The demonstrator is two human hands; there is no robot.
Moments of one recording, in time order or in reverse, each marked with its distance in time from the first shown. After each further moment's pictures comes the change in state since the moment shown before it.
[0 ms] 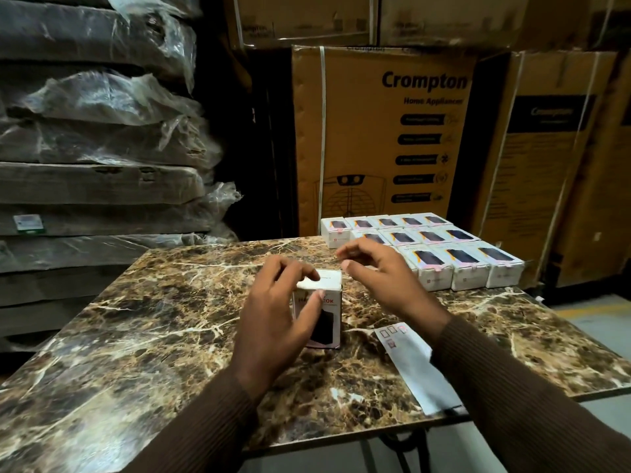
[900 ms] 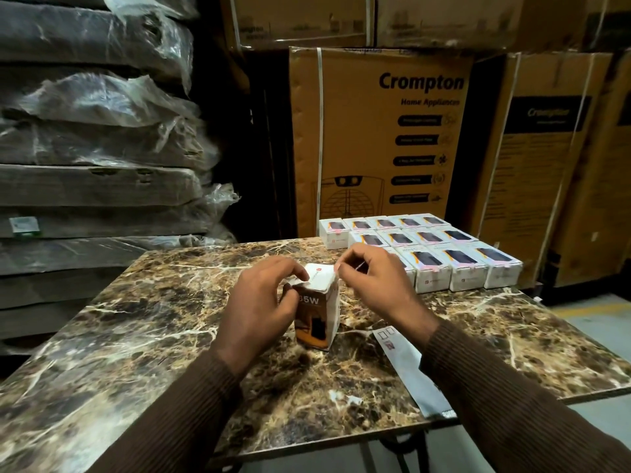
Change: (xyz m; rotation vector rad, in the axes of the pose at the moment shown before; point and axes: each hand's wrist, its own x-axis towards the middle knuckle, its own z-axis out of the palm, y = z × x) left_hand 0.022 -0.026 -0.008 0.058 -0.145 -0.048; right_hand -0.005 -0.013 0.010 -0.216 0.094 0.014
